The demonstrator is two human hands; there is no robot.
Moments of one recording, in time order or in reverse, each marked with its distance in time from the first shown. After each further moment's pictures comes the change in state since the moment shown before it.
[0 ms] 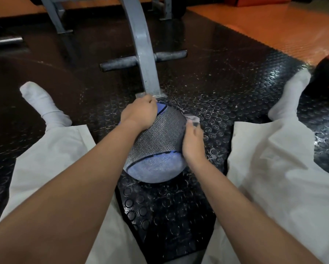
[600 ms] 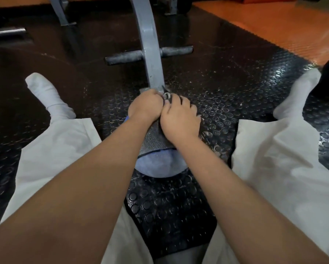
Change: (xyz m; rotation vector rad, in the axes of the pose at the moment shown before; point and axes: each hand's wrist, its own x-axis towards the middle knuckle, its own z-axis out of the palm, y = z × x) left_hand -0.005 0.002 -0.005 -0.114 0.030 0.029; right_hand -0.004 -0.060 0.029 -0.714 0.056 -0.373
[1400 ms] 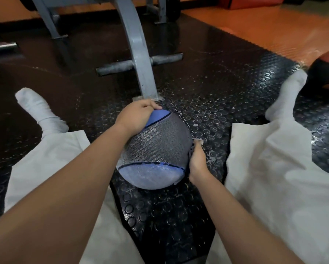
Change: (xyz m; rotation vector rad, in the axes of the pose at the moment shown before) left_hand 0.003 -0.012 -0.005 -0.272 -0.085 0.068; right_hand -0.033 0.083 0.036 1.332 -0.173 0.724
